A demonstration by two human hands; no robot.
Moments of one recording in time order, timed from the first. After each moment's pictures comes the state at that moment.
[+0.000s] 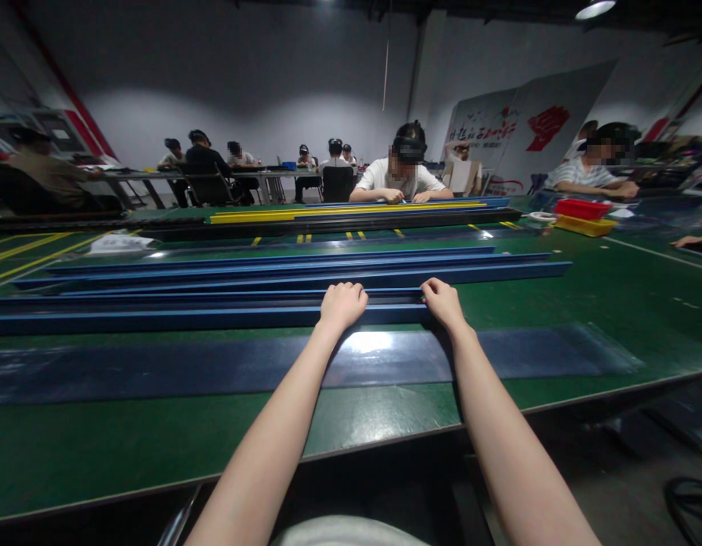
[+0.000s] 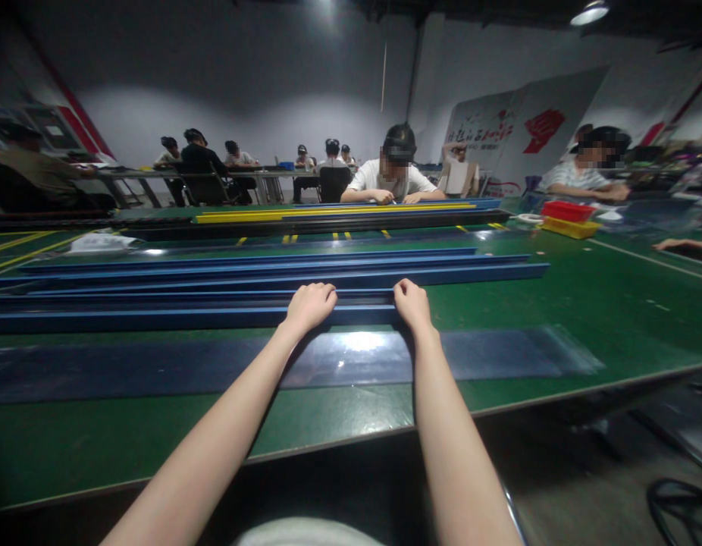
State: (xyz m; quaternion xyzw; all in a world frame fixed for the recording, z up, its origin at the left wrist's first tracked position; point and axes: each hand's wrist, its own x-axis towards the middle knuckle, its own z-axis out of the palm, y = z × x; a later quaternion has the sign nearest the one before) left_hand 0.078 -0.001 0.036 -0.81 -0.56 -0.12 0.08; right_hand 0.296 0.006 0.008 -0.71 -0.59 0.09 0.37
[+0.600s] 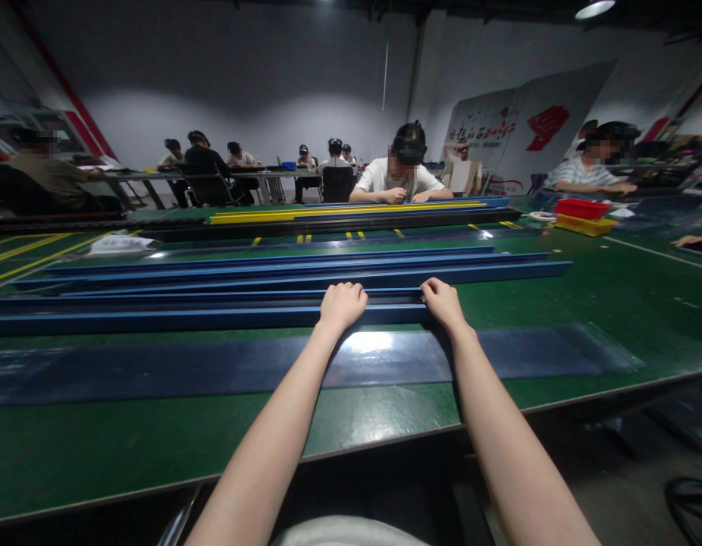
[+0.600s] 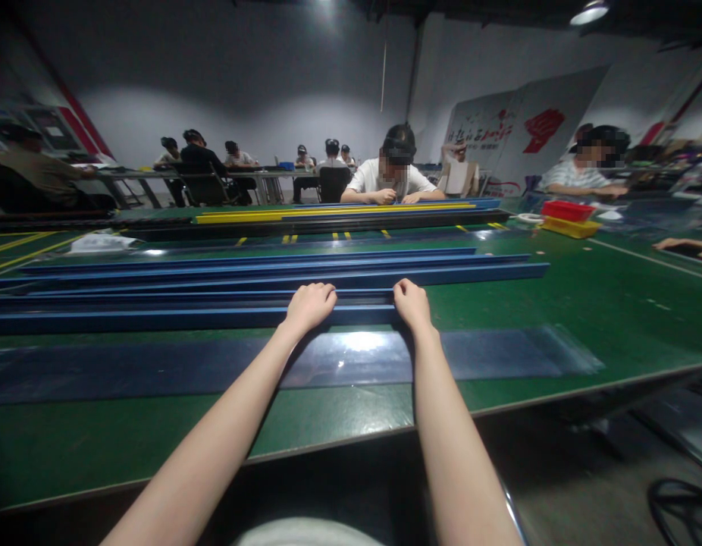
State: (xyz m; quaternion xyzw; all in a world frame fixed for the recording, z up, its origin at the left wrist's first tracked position) left_hand 0.078 0.000 0.036 -0.81 -0.57 -0.12 0.07; right_hand 0.296 0.007 0.007 -0.71 -0.59 0.09 0.37
